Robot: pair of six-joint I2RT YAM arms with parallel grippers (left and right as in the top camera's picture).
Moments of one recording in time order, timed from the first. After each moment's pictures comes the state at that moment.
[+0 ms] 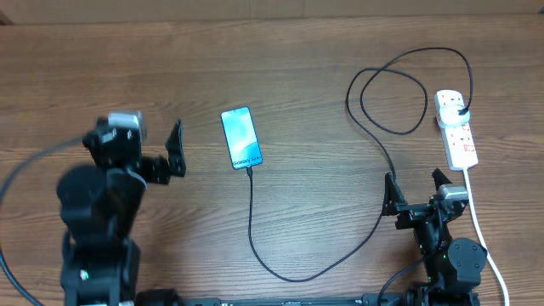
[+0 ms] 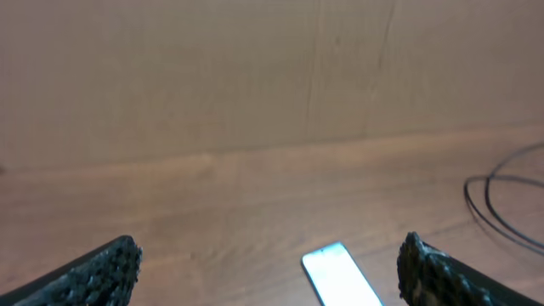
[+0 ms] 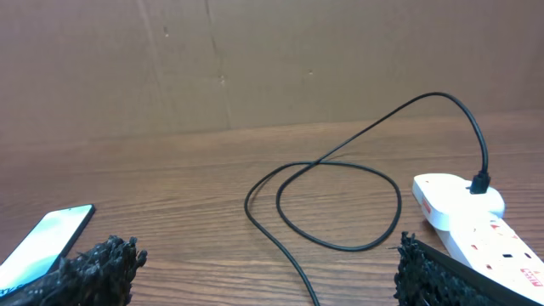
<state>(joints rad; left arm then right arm) 0.05 0.73 0.80 -0.30 0.18 0.03 -0.08 0.01 0.06 -0.12 -0.20 0.10</state>
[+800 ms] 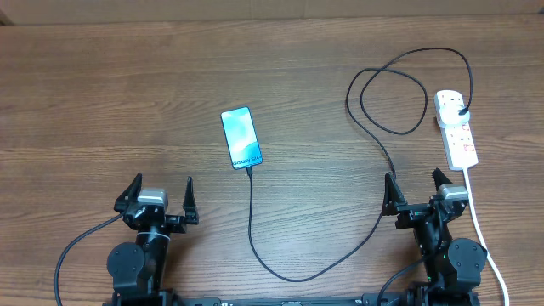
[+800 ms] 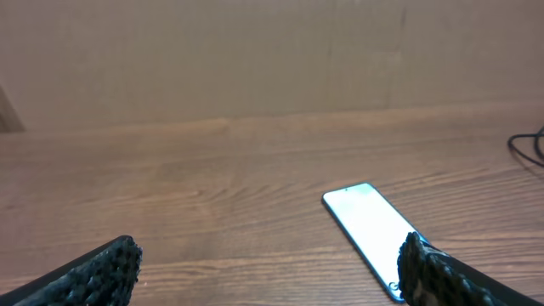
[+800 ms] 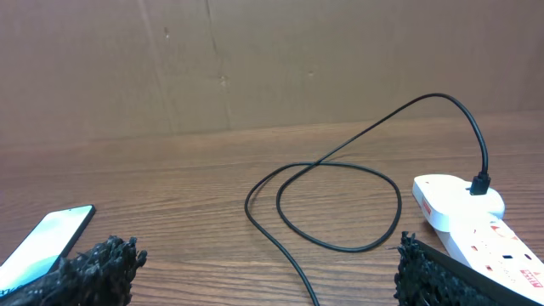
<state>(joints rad) 0.09 0.09 0.06 -0.08 0.15 0.04 -0.08 0.01 0.06 -0.12 -0.20 0.10</state>
